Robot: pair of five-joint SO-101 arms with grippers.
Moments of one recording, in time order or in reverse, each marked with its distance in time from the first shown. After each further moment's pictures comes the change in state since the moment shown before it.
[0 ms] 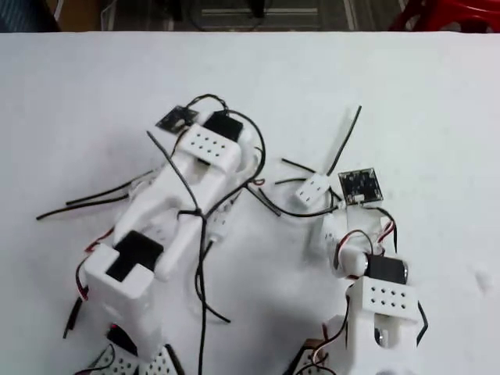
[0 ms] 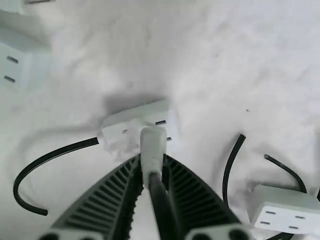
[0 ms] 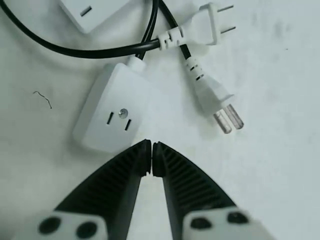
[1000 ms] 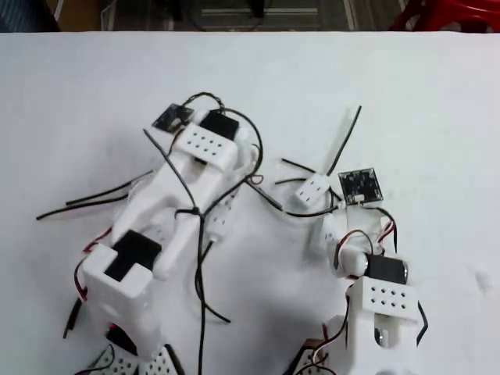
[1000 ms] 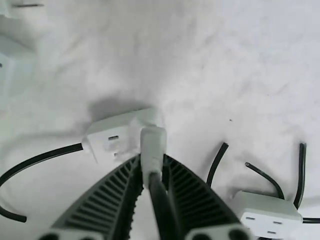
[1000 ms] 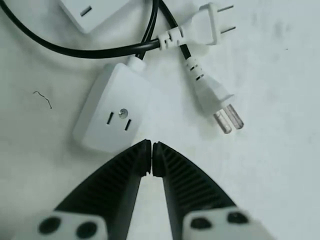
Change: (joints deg) left arm -0.9 0.0 0.5 -3.7 2.0; right arm 0.0 0.0 0.0 0.0 0.0
